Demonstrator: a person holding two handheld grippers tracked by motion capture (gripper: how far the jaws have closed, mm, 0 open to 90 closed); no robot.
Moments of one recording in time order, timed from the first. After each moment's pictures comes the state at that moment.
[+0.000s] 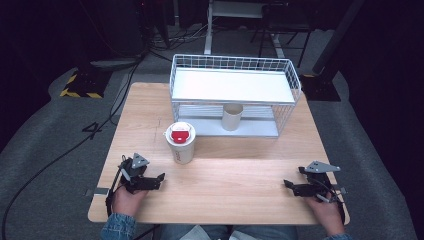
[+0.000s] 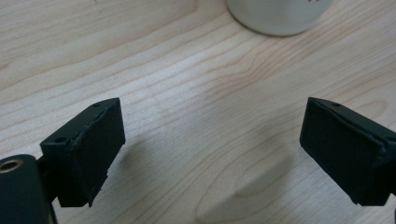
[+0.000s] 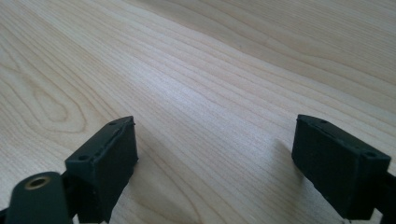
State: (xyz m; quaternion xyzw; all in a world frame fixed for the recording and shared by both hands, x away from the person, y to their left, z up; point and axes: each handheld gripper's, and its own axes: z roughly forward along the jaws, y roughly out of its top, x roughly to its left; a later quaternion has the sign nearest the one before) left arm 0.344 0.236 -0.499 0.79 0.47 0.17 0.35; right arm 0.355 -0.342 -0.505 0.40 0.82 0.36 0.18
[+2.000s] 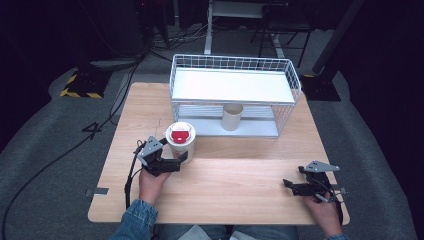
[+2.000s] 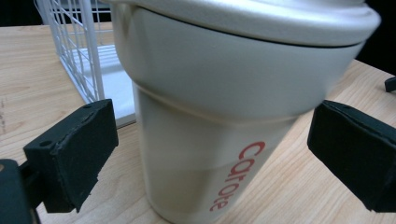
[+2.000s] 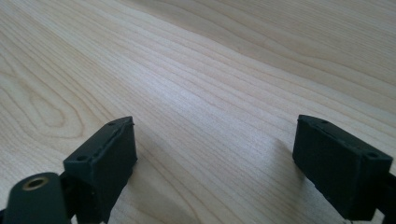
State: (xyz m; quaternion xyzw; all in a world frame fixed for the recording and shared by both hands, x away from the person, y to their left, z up) left arm 0.386 0.183 -0.478 0.72 0.40 0.18 0.54; right arm 0.356 -0.340 -0.505 0.41 0.82 0.36 0.18
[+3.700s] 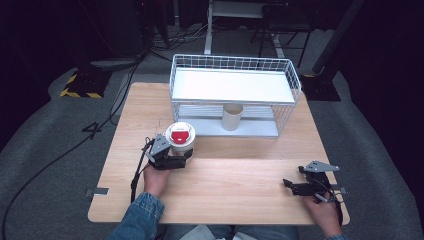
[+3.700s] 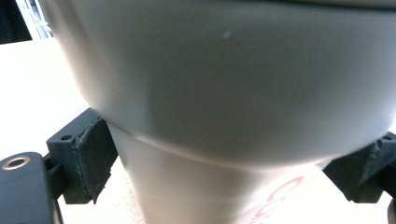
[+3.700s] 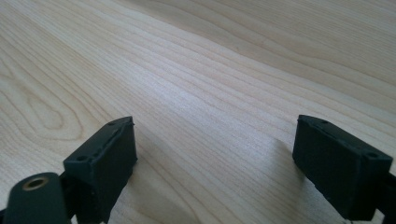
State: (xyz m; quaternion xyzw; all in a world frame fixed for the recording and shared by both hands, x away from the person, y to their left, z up) left arm 0.401 0.171 -0.489 0.73 0.37 0.21 0.53; right arm 0.356 -0.339 -0.505 0.41 0.82 0.36 0.18
